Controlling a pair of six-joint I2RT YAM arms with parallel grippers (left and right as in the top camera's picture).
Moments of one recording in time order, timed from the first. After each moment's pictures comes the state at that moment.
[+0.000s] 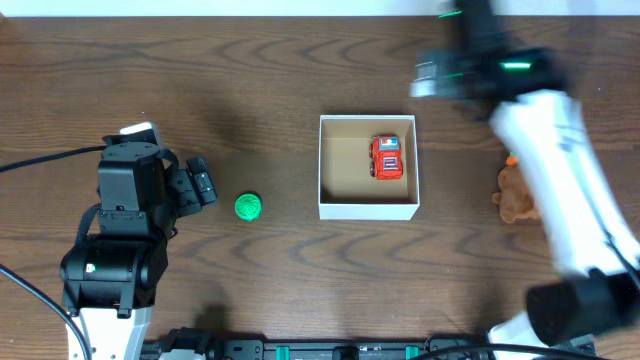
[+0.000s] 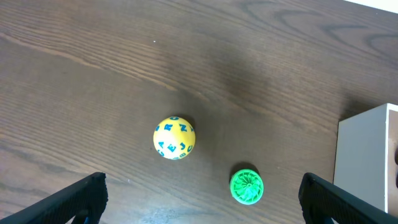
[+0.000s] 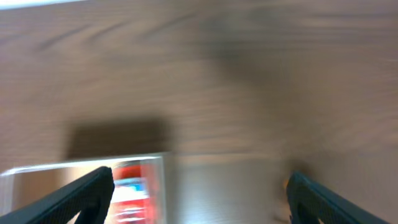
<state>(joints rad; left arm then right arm) -0.06 0.94 1.08 -0.94 -0.19 -0.28 0.17 1.71 1.80 -1.06 0.19 0.30</state>
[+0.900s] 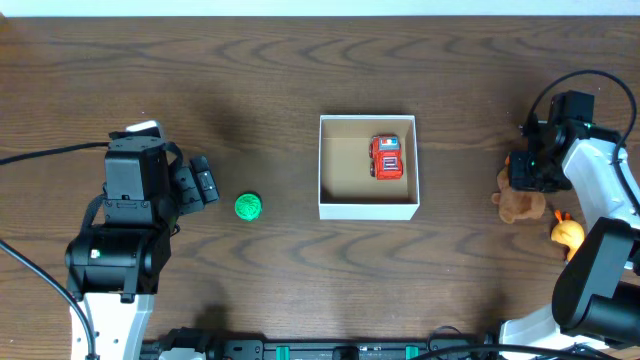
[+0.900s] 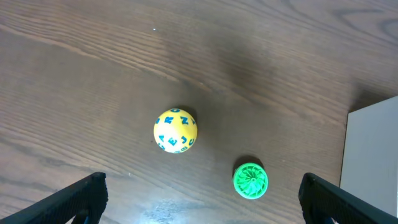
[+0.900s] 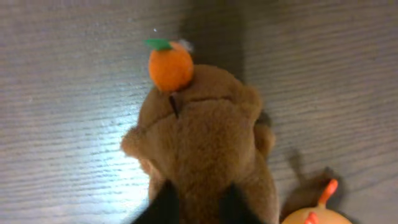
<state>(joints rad) -0.06 0.98 1.08 -0.95 -0.19 -0.28 -0.26 1.73 1.17 -0.84 0.04 -0.13</state>
